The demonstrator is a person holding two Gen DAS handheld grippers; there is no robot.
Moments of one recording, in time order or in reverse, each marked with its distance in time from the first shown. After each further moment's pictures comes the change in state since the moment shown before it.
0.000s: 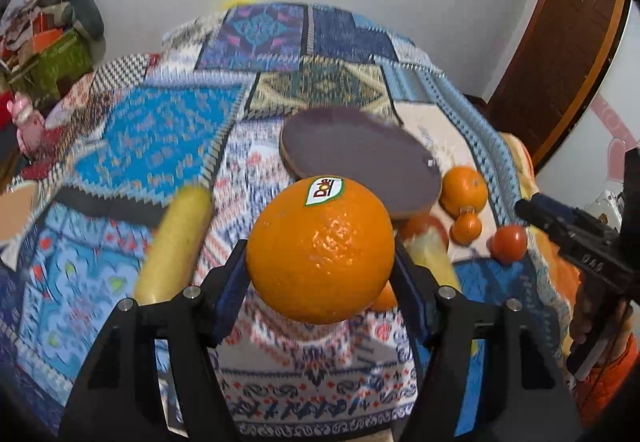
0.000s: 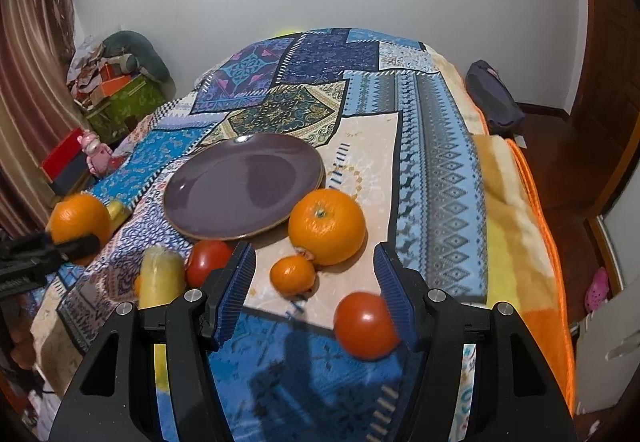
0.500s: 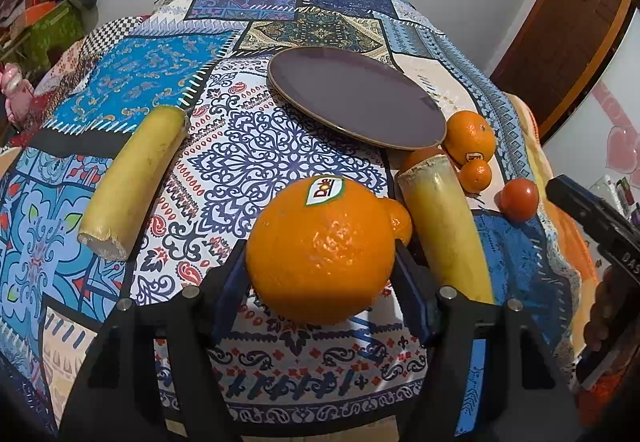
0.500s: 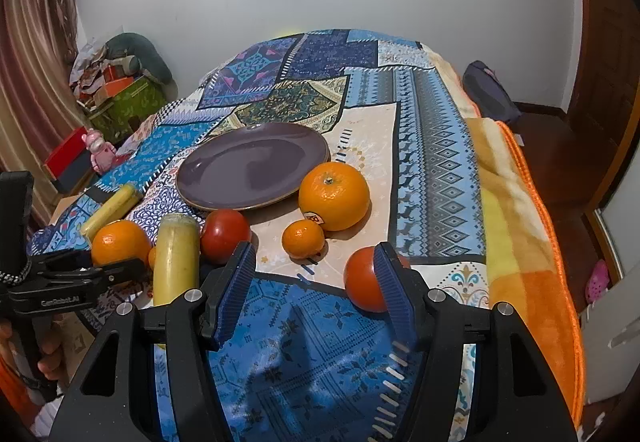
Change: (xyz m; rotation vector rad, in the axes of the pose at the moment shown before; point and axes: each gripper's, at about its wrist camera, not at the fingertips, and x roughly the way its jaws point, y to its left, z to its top) left arm 0.031 -0.003 -0.045 -0.035 0.116 -0.036; right arm -0.021 0.007 -0.028 0.021 -0.014 0.010
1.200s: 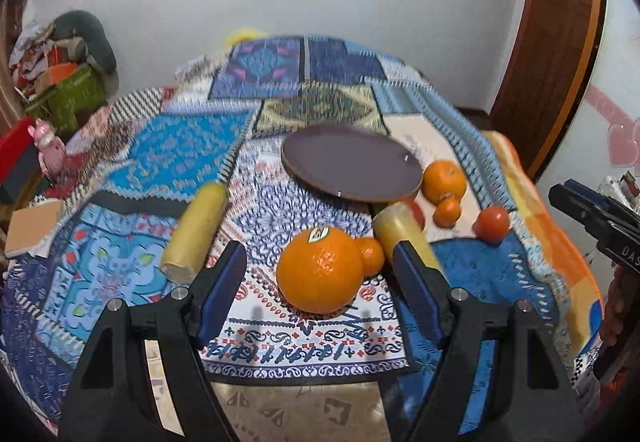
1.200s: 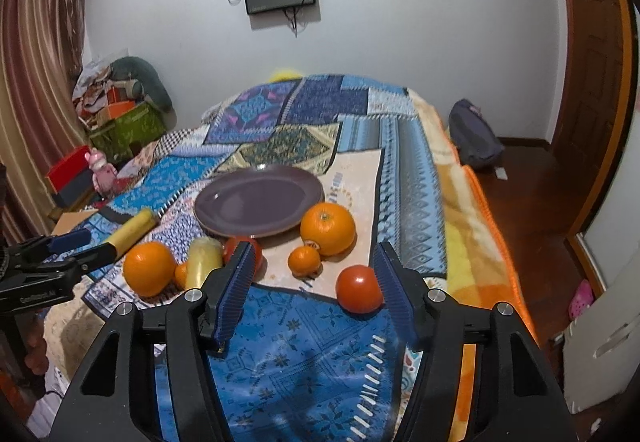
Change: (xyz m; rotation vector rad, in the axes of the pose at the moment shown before) left arm -0.072 -0.020 -0.006 0.090 -0.208 0.086; right arm -0.052 0.012 -0.006 -0.021 -0.118 -0.052
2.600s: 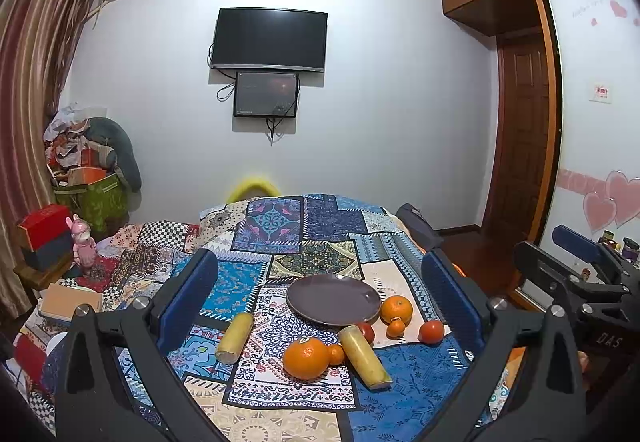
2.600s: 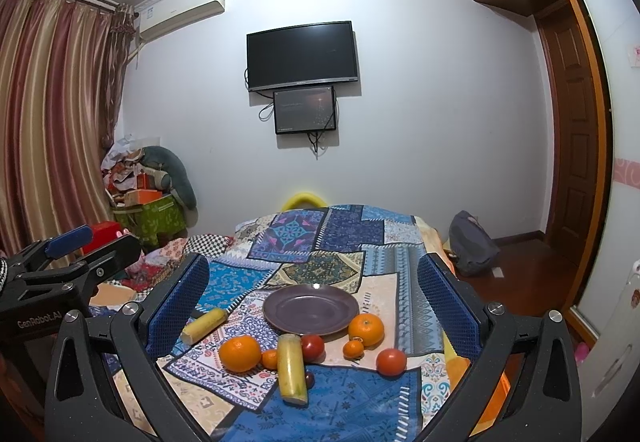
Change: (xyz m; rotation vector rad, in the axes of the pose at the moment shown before) left arm -0.202 -0.033 0.002 0.024 -0.554 0.024; right arm -0.135 0.084 0.014 -0.059 -0.458 -0.009
